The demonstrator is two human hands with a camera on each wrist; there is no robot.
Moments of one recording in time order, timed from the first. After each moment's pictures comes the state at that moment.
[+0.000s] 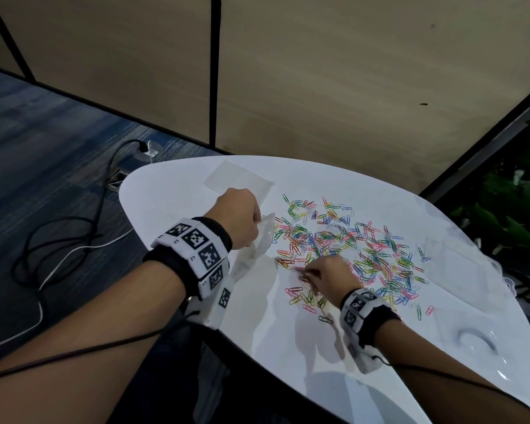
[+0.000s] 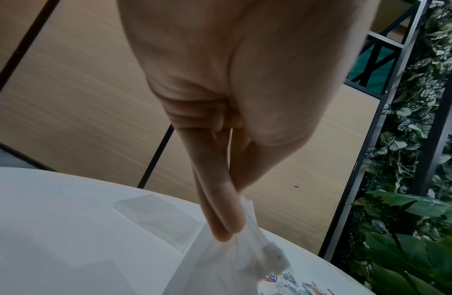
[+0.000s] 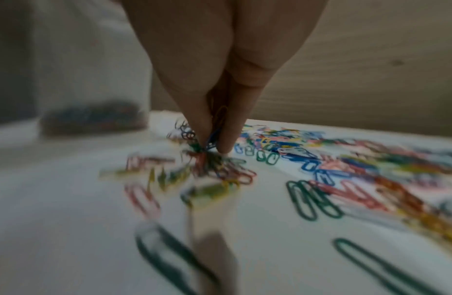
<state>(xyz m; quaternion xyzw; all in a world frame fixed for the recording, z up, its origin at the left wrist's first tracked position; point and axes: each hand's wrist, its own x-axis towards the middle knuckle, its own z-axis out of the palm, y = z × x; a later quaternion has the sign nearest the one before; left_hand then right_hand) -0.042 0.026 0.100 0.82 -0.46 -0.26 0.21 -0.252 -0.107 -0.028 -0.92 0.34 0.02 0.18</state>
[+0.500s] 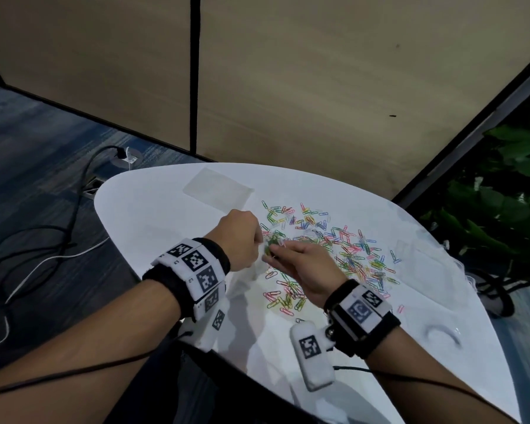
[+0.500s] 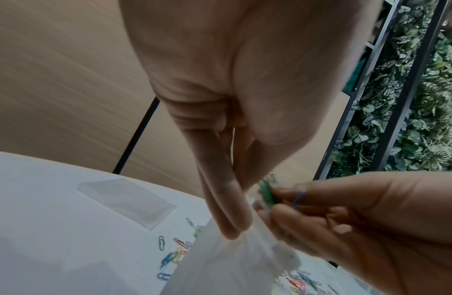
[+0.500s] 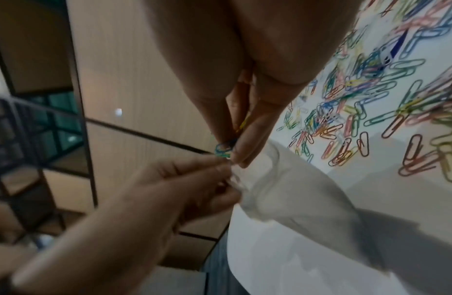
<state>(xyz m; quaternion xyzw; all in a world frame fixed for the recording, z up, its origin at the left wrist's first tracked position) -0.079 0.021 0.105 0.79 -0.51 -0.27 0.20 -0.227 -0.056 0.064 -0.49 0.41 -0.21 0.74</state>
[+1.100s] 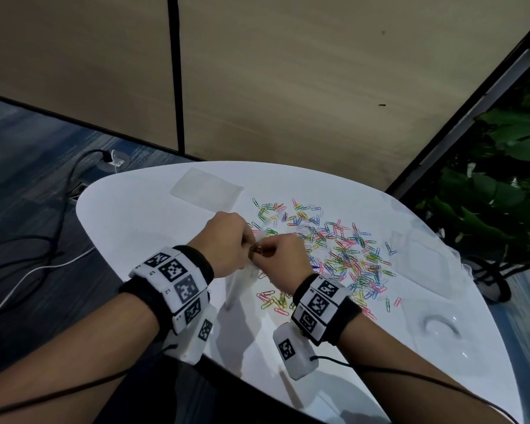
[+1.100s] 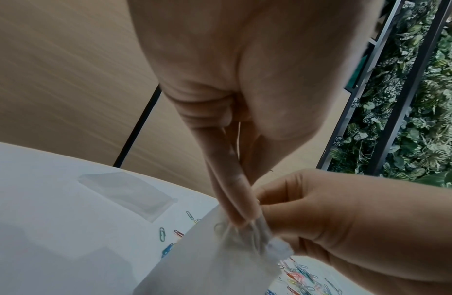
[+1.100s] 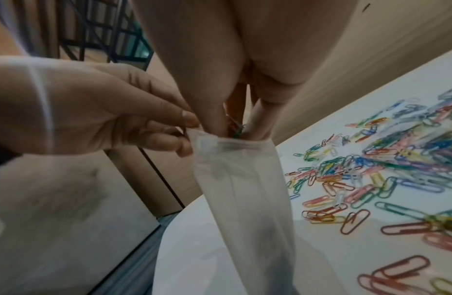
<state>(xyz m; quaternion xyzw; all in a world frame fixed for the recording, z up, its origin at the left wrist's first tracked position) -0.080 0.020 0.096 0.77 -0.52 -0.28 0.25 -0.206 -0.059 0.046 -0.82 0.41 -0.16 0.38</state>
